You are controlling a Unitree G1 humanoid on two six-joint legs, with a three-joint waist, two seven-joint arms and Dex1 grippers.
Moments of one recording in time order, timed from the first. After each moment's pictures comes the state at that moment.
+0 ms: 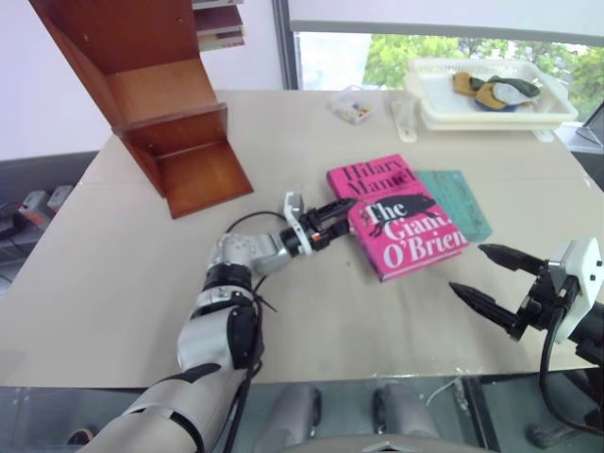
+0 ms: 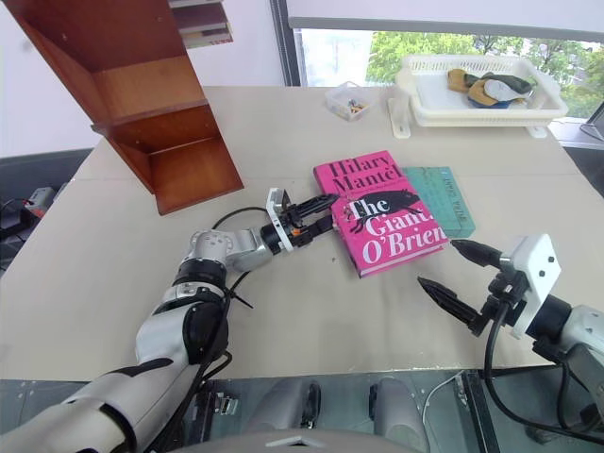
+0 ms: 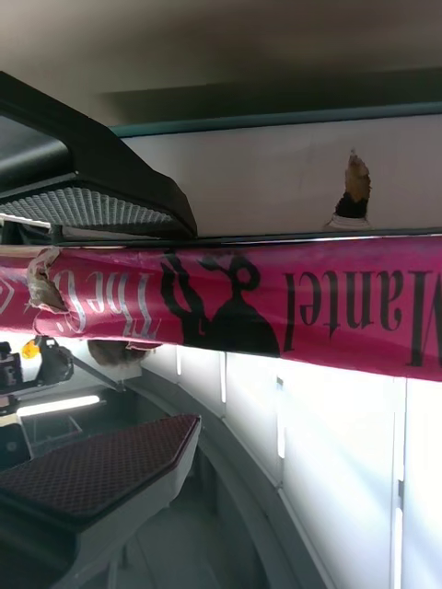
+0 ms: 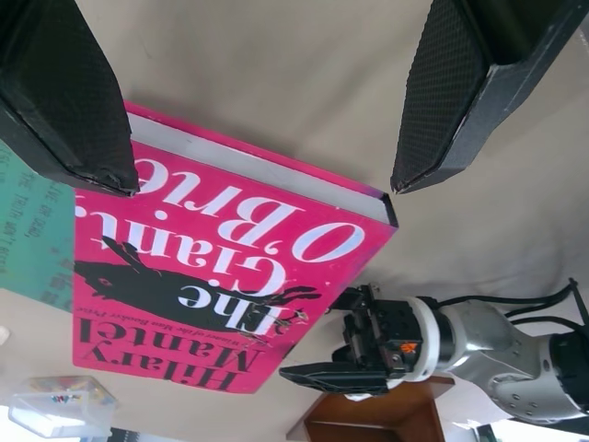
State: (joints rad) left arm -0.86 0.13 0.51 0.88 -0.79 1.23 -0.72; right arm 0.32 -0.74 -0.45 -0.71 0.75 0.54 0.74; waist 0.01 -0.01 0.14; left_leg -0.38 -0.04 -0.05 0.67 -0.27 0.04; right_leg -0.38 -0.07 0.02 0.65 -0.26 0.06
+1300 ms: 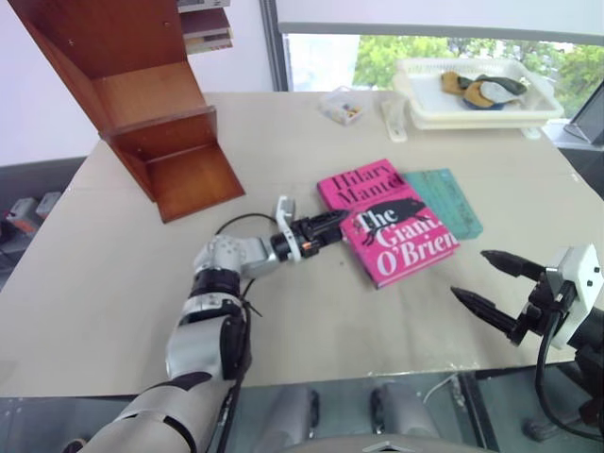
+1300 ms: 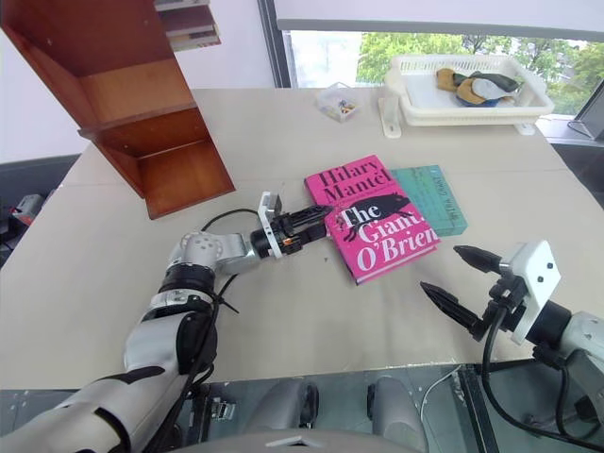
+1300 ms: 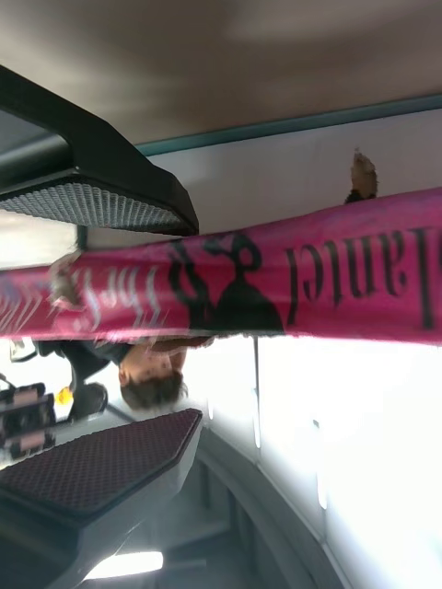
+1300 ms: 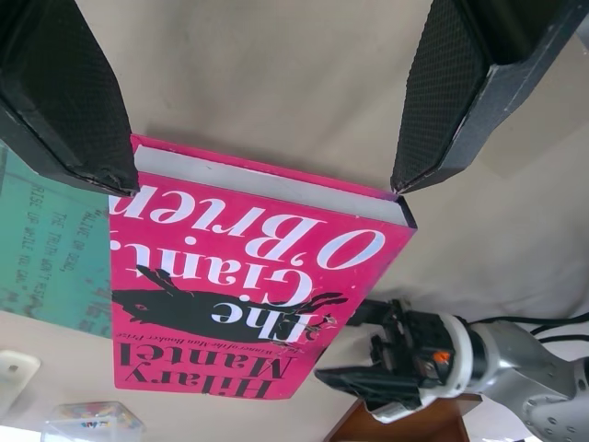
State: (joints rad) left arm -0.80 0.21 0.43 0.80 -0.80 1.27 -0.74; right arm 0.35 -0.72 -0.45 -0.71 0.72 0.54 0.73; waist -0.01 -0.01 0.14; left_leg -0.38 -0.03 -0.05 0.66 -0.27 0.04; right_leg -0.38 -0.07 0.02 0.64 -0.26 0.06
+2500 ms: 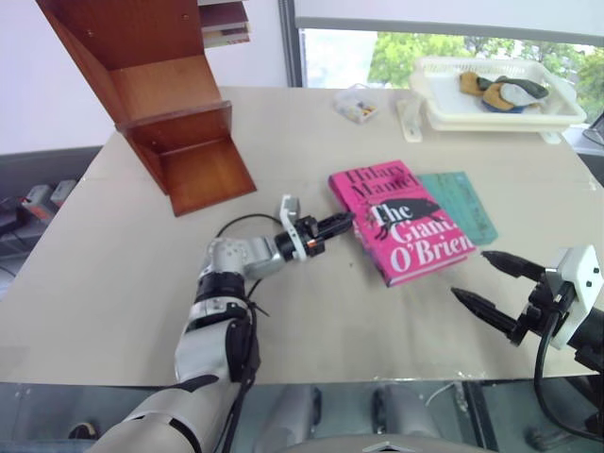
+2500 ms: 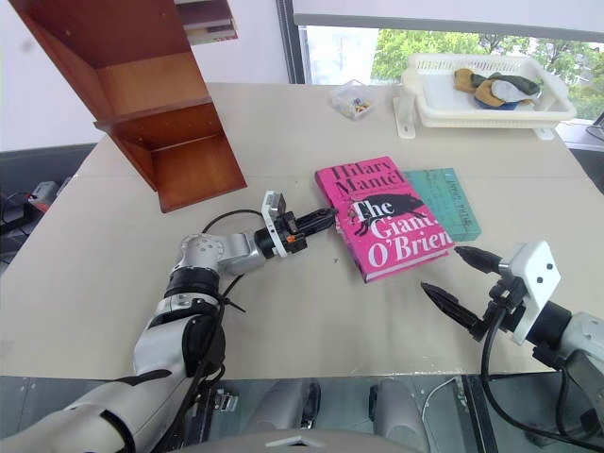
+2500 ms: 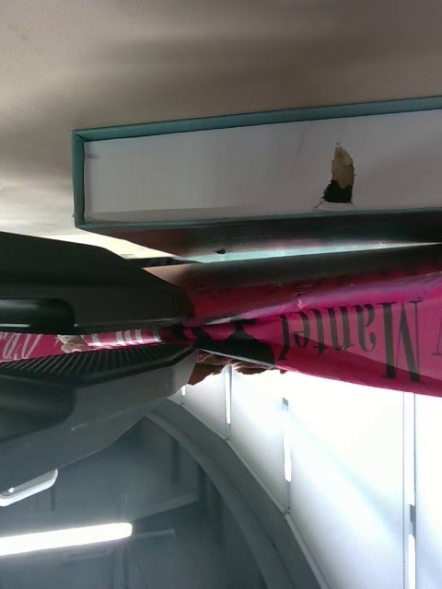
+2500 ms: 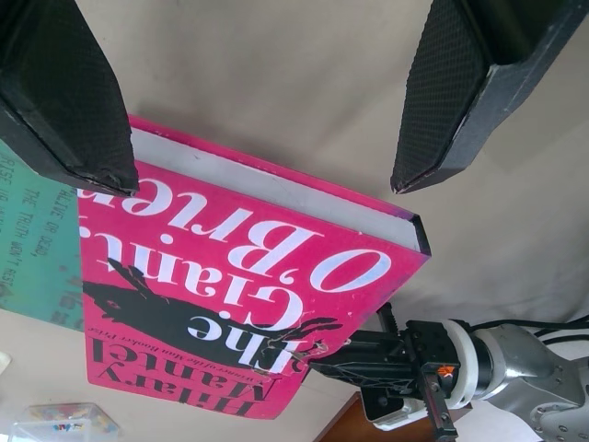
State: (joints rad) left arm -0.80 0.14 0.47 0.75 -0.85 1.30 -0.65; right arm 0.35 -0.72 -0.45 -0.71 0.71 0.54 0.73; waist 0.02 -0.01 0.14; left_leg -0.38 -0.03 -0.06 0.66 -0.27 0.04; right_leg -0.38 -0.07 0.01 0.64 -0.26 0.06
